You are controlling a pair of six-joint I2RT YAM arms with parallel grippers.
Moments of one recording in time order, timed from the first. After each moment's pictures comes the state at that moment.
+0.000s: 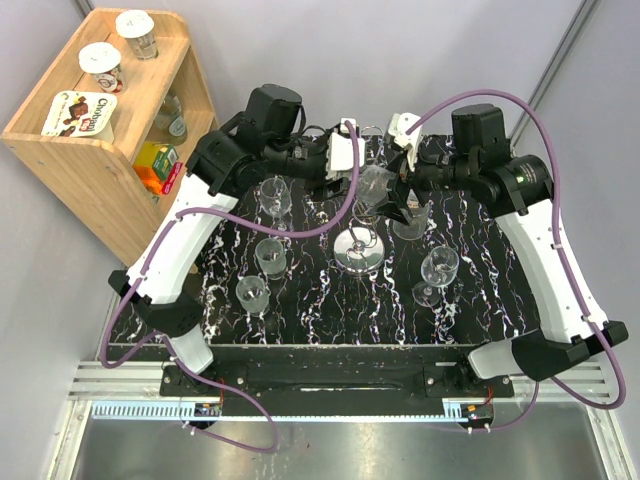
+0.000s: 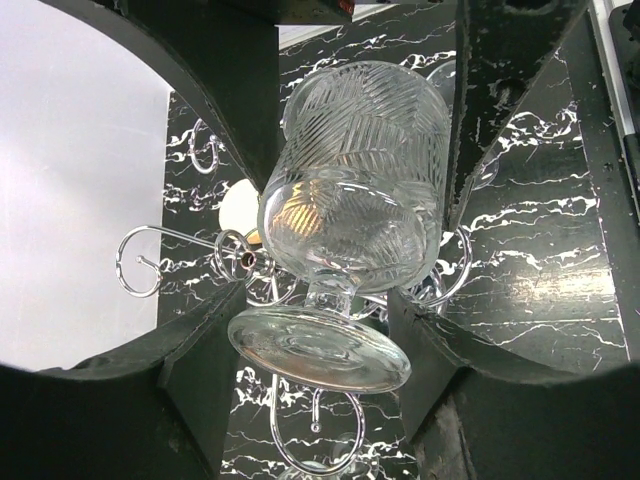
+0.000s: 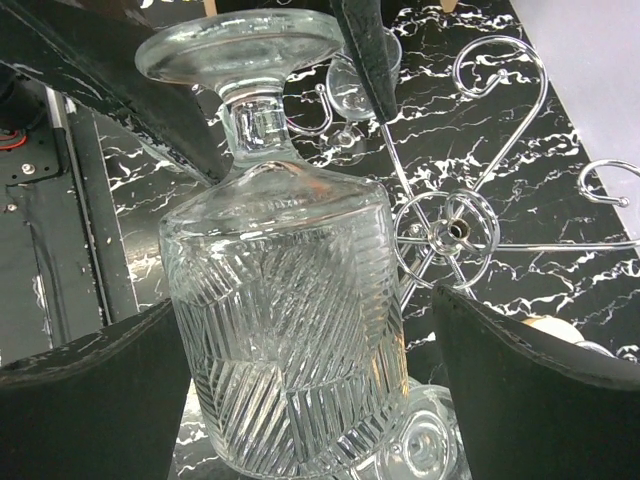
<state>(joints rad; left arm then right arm) -0.73 1.72 2.31 -1.09 0.63 0.78 0.41 1.40 1.86 -1.04 -0.68 -0.53</state>
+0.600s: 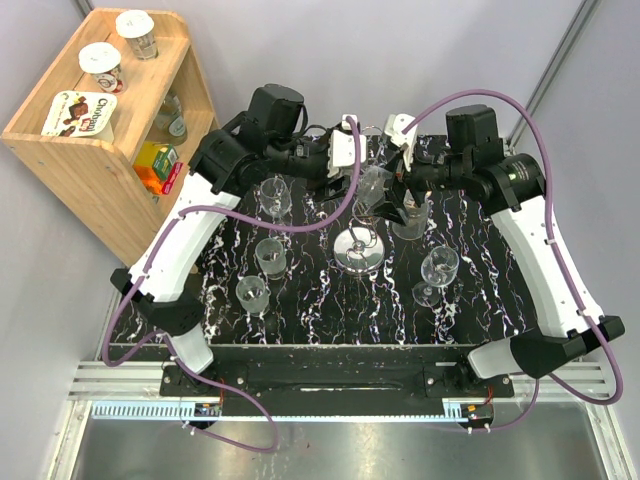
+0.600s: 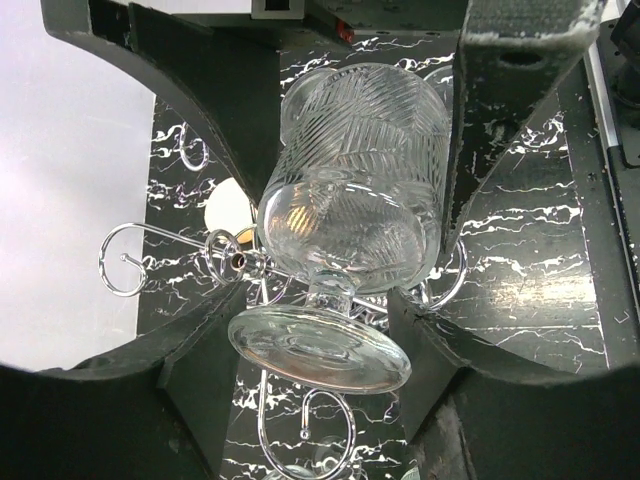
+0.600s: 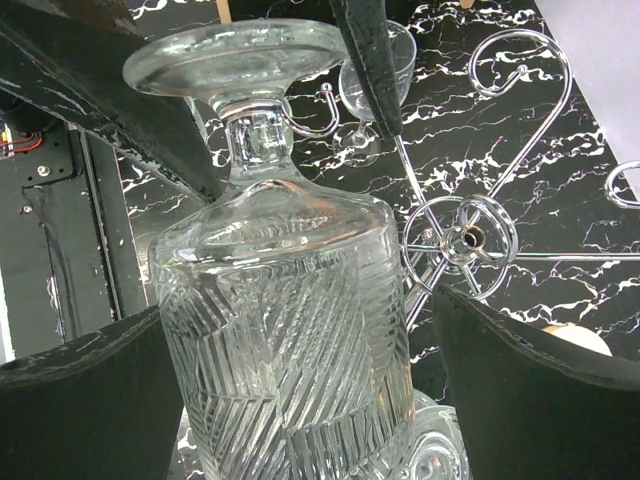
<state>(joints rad) -0.72 1.73 2.31 -1.10 0.64 0.74 0.41 1.42 1.84 -1.02 -0.71 -0.52</state>
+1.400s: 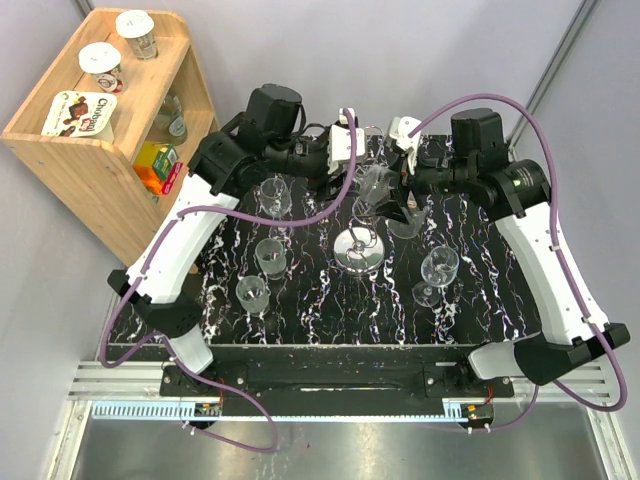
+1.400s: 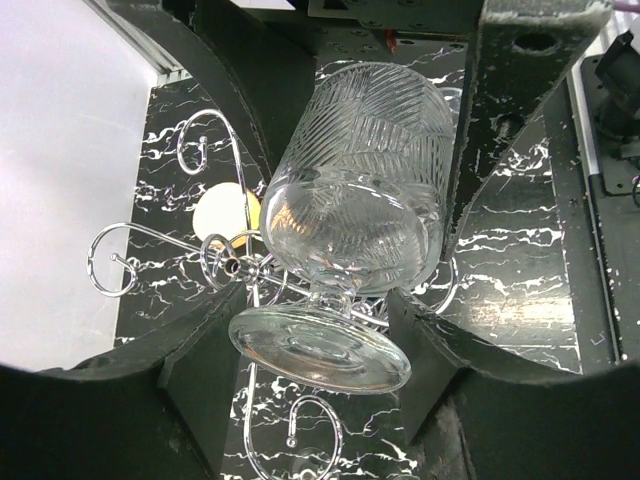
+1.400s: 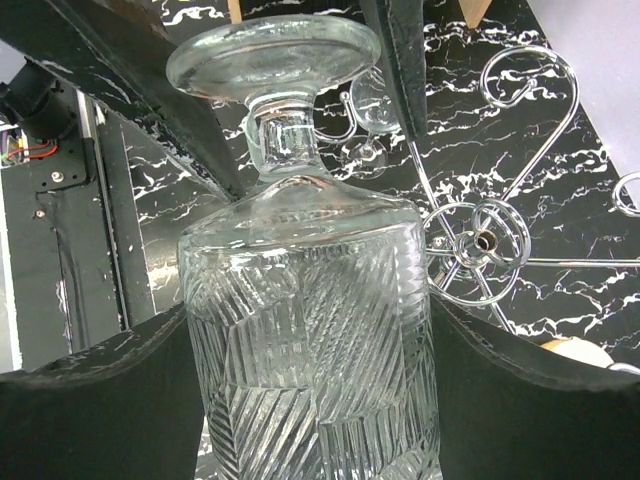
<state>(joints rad) -0.72 1.72 2.27 -1.04 0.65 0.67 0.41 1.39 1.80 -0.99 -0.74 -0.51</state>
